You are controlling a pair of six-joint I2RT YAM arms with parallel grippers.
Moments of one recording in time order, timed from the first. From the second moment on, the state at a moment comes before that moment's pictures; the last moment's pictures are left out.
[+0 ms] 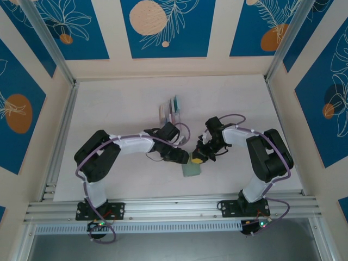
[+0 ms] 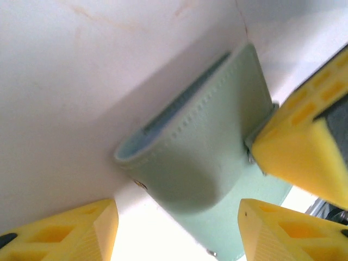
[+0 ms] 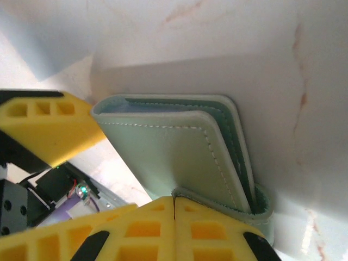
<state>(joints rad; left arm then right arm) -0.82 1.85 1.09 -0.38 0.47 -0.52 0.38 1.67 0.84 -0.65 -0.75 0.60</state>
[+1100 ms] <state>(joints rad) -0.84 1.90 1.15 -0.43 0.44 -0.44 0.30 1.65 0.75 -0.60 -0.95 0.63</state>
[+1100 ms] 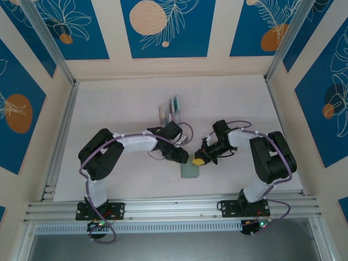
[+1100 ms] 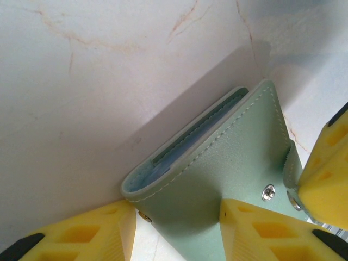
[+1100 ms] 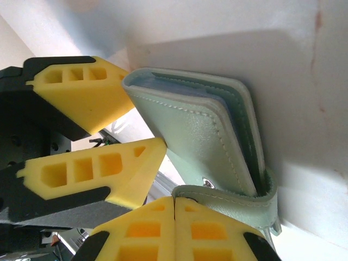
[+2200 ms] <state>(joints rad) -0.84 1.90 1.15 -0.43 0.44 -0.44 0.34 1.70 0.77 -0.61 -0.91 0.63</state>
